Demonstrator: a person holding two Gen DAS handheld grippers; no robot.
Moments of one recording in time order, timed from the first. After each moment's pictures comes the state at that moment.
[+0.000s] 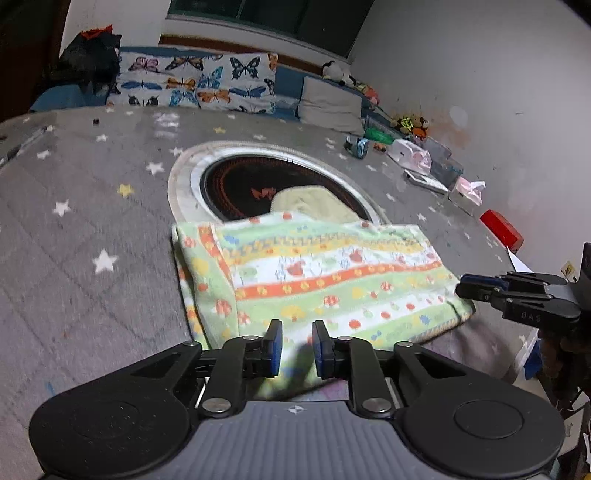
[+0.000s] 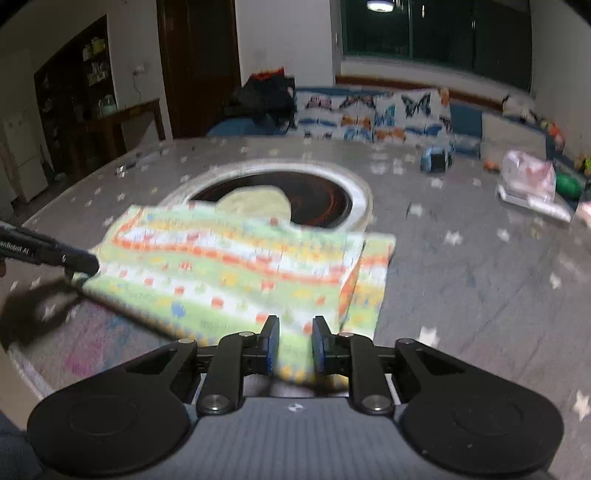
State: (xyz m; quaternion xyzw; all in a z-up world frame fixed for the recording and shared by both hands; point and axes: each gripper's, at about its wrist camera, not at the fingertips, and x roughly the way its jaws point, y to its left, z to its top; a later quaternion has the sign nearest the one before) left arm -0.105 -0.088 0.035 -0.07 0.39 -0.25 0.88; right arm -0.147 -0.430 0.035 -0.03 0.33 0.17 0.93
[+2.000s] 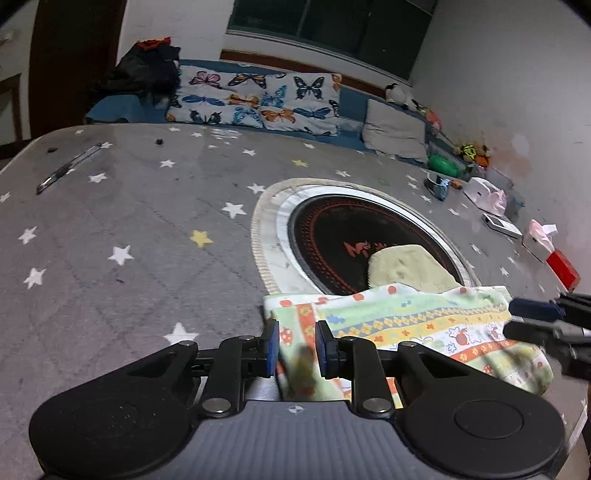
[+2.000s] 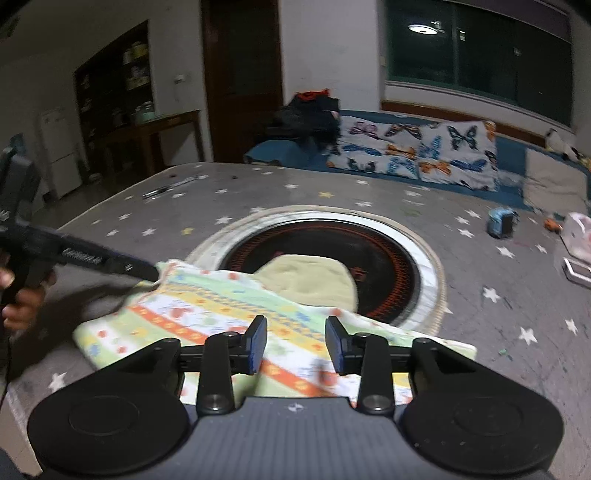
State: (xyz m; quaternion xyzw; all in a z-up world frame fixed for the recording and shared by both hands) left arm -0.043 -0.060 0.032 -0.08 0.38 -0.14 0.91; right arm -0.091 -0.358 0.049 -0.06 0.31 0.25 0.92
